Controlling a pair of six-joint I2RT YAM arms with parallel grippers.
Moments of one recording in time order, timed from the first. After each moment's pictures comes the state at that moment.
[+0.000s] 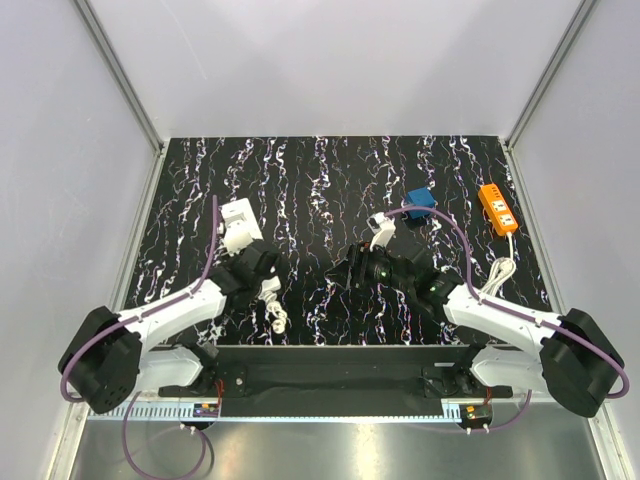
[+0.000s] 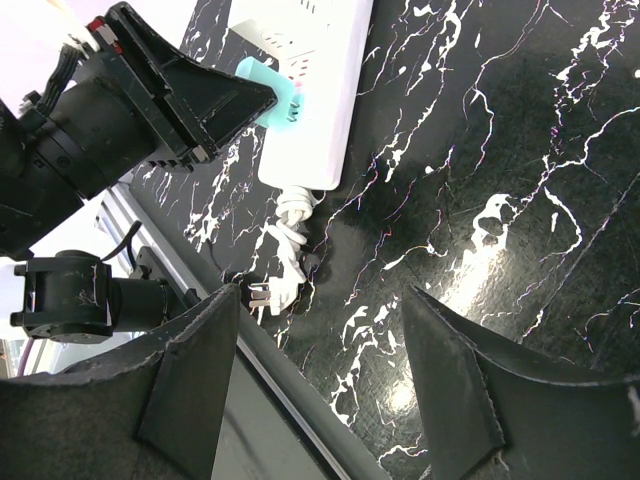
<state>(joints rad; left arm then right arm) -0.68 1.19 0.58 -0.28 -0.70 -0.83 0.78 1.17 0.58 0.24 -0.18 0.69</state>
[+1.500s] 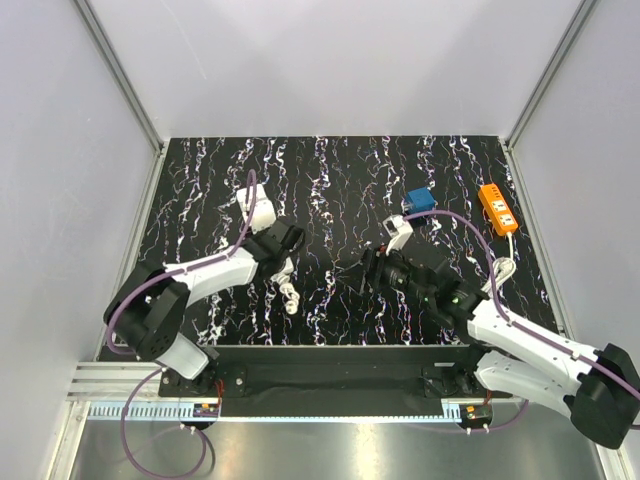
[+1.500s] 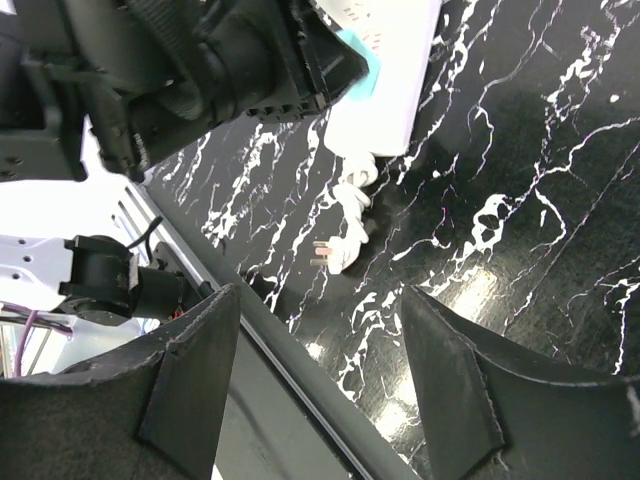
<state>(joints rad) -0.67 1.54 0.83 -0.26 -0.68 -0.80 0.78 0.95 0.55 0.12 -0.16 0.65</state>
